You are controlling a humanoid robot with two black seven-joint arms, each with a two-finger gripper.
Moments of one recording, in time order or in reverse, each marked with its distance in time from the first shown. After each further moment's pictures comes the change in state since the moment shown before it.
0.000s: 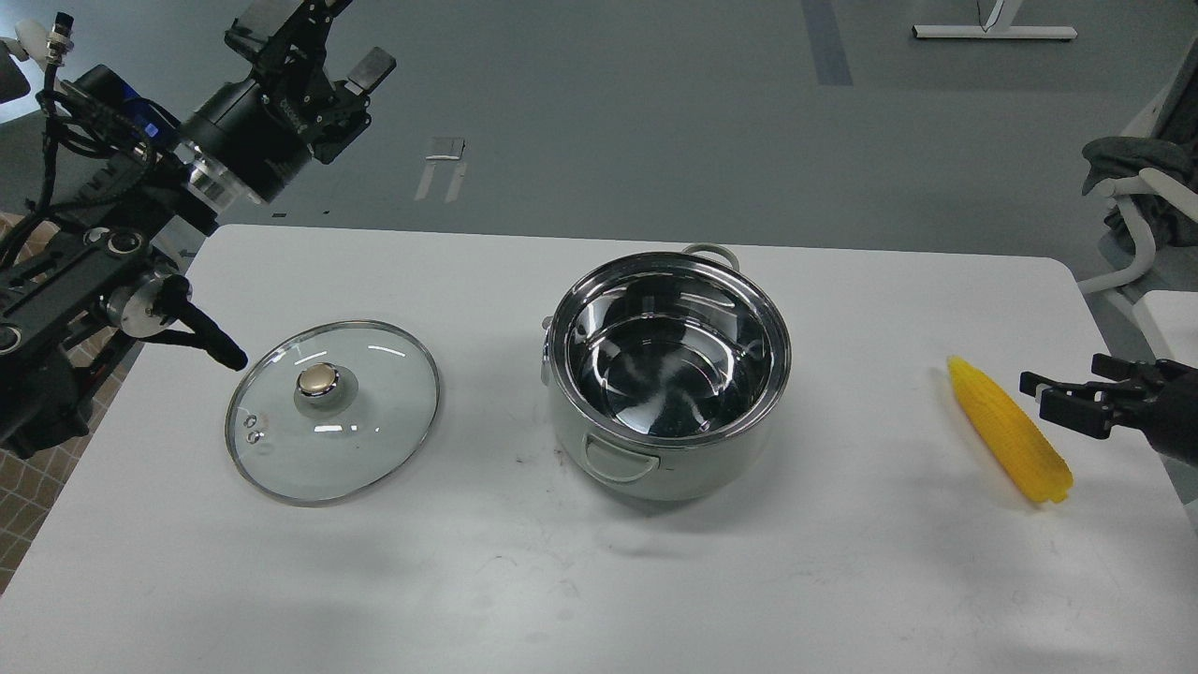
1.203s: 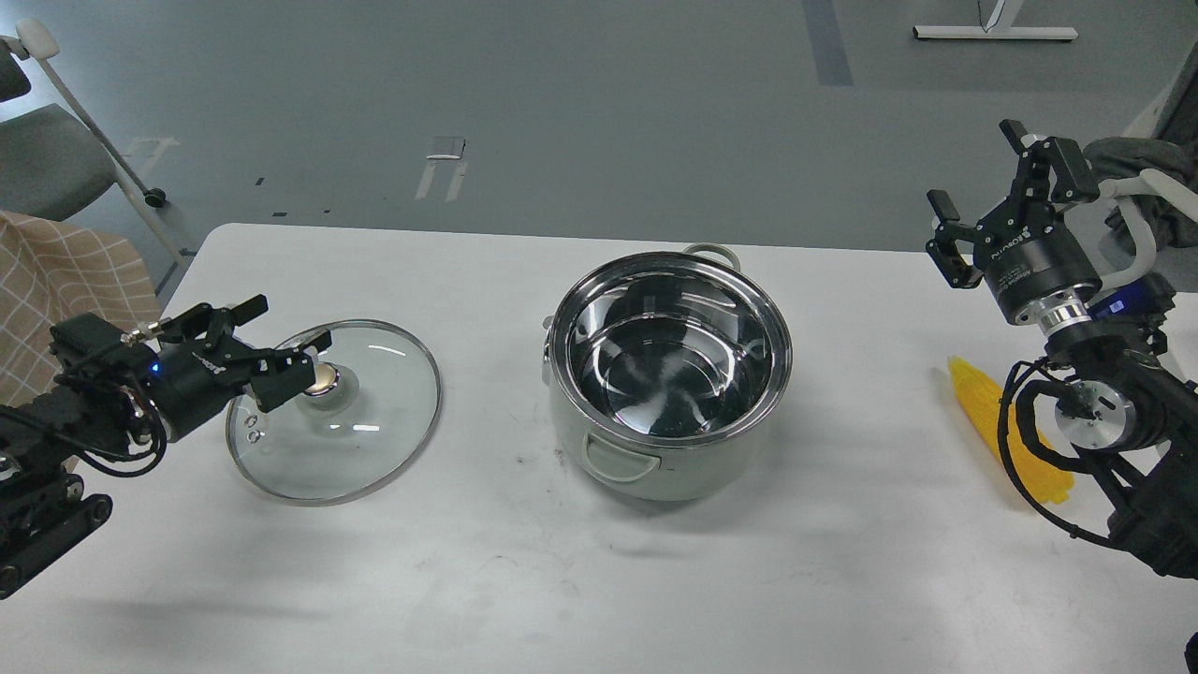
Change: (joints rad) left arm 0.283 0.141 0.159 0.167 1.035 0.602 0.000; right arm 0.096 0.472 0.365 -0.177 1.444 0.335 0.000
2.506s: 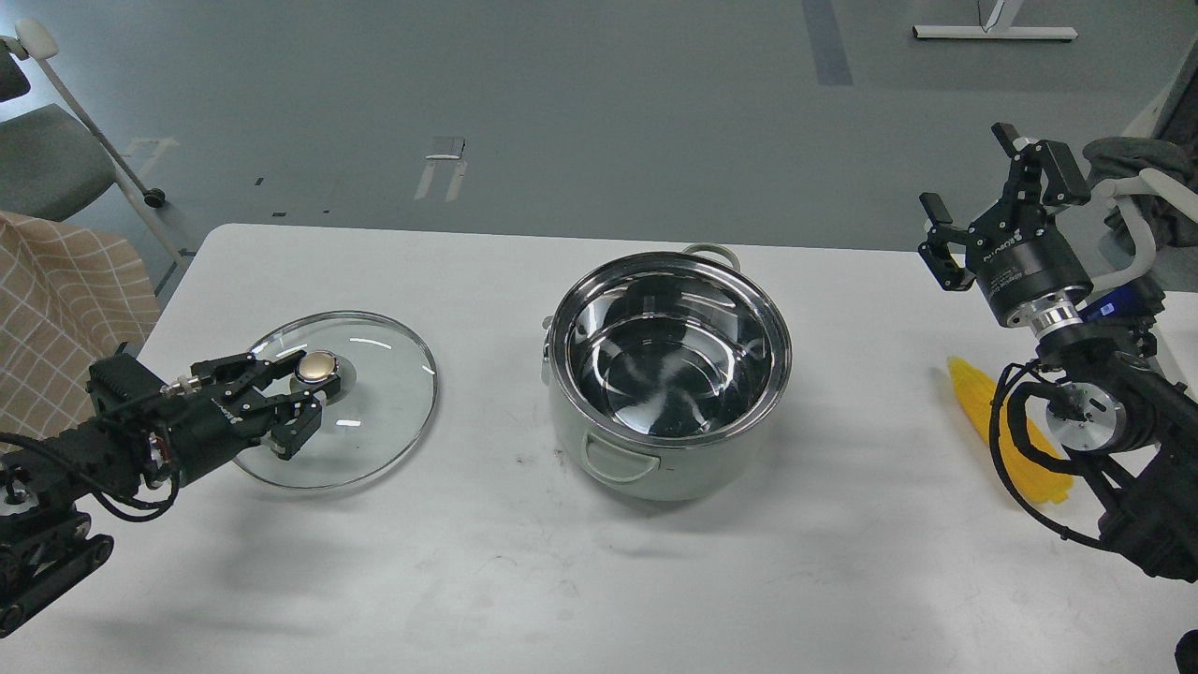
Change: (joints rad) left arm 0.089 -0.046 0.057 0.087 0.290 0.033 0.000; right arm -0.007 0.049 0.003 -0.016 0.012 -0.004 0.000
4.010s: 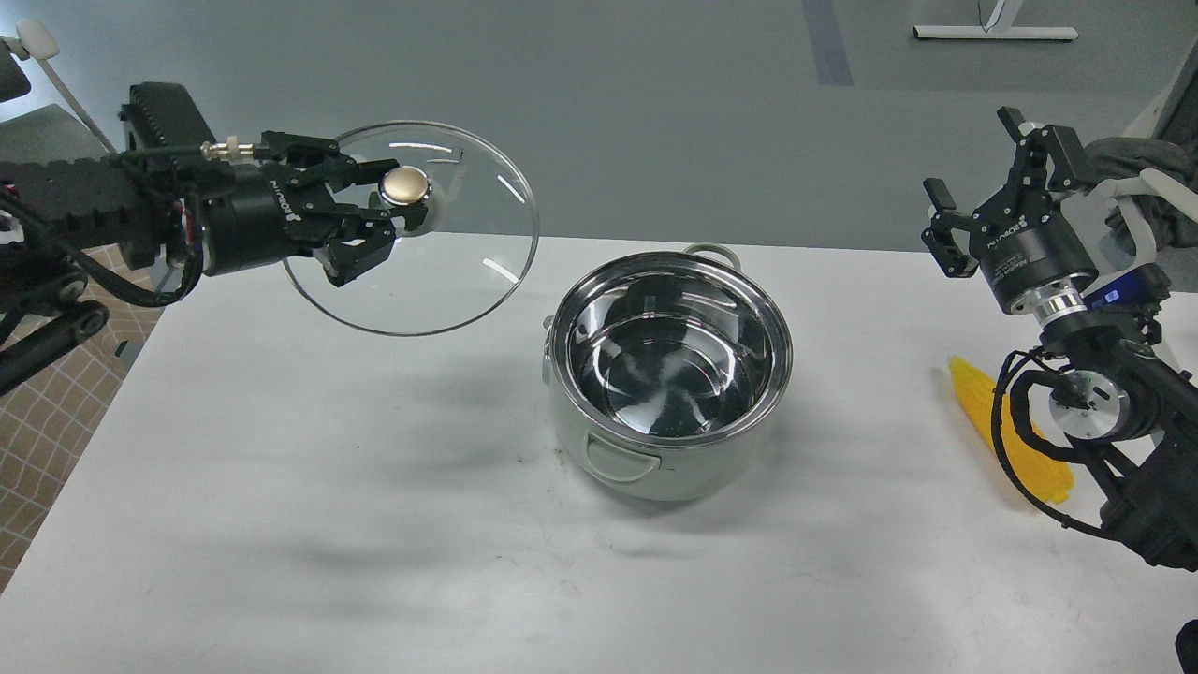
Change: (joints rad) left arm -0.469 0.225 0.086 -0.420 0.055 -0.355 -0.001; right arm 0.021 -0.002 0.002 -0.002 0.001 0.000 0.000
